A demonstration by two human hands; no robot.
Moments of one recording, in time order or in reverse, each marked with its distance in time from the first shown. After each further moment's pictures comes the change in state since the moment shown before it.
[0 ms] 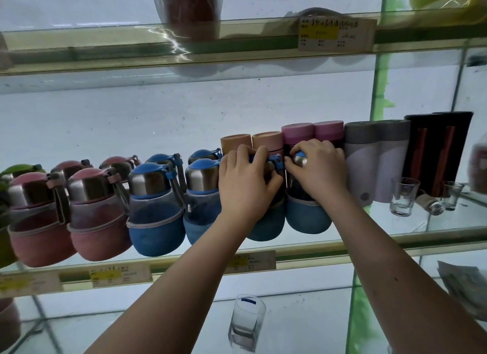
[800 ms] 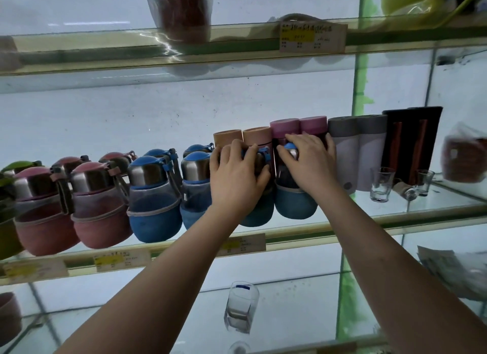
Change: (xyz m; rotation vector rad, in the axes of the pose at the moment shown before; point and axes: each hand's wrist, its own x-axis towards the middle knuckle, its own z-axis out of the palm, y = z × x) left_hand -0.008 0.006 -0.025 0.081 -0.184 0.045; right_hand -0.013 0.000 -0.020 0.020 -0.084 0.059
